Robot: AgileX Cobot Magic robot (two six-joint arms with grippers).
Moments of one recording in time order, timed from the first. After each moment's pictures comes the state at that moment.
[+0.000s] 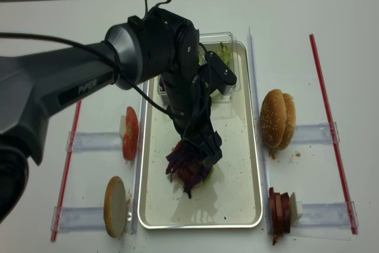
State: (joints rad) left arm -0.71 1.92 -1.40 -0.16 1.04 0.30; right arm -0.06 -0.02 -0.48 0.10 1.14 -0.09
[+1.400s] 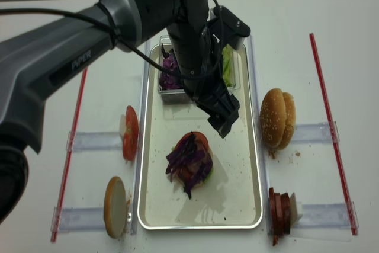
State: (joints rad) left arm -0.71 1.92 -1.65 -0.16 1.22 0.21; right arm -0.06 -0.02 -0.48 0.10 1.14 -0.08
